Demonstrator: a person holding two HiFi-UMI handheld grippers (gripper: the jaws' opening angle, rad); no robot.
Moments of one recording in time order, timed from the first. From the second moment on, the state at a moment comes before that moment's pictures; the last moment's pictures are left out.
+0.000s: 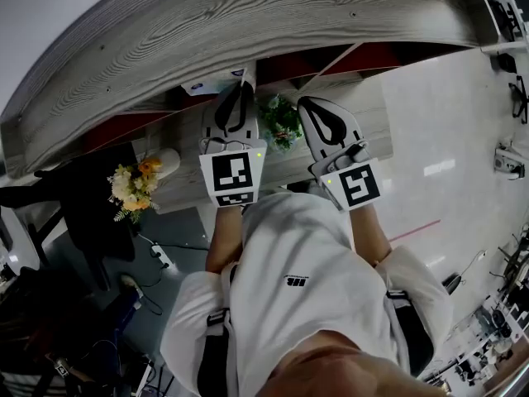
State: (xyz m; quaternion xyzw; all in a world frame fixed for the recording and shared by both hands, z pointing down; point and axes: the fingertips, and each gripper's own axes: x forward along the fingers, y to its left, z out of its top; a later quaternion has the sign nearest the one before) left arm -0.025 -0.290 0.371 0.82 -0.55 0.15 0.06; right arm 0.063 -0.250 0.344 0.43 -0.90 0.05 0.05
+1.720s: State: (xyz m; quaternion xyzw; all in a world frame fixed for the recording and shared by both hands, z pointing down) left arm -0.069 -0.148 0.414 0.86 -0.48 0.16 0.07; right arm 0.003 -0.154 0.391 0.43 -0.90 0.06 0.09
